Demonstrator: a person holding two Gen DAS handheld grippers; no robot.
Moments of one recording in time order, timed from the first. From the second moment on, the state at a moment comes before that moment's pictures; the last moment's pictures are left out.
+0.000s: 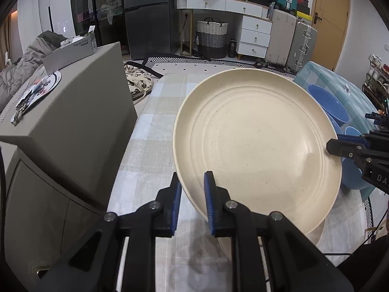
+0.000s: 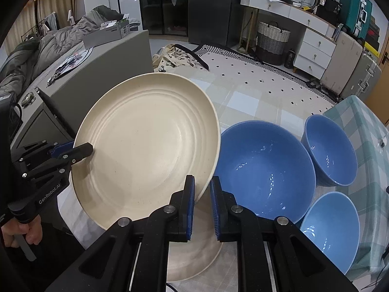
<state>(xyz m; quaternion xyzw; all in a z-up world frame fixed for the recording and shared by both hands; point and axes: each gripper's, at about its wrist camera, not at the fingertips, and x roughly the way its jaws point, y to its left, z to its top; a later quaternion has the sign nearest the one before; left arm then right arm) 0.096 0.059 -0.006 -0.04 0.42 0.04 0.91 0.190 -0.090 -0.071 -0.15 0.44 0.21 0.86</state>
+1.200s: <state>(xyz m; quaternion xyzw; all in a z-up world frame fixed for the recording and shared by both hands) 0.055 0.015 -0.064 -0.01 0.47 0.03 0.88 0.142 -0.103 -0.164 -0.20 0.47 0.18 0.84</state>
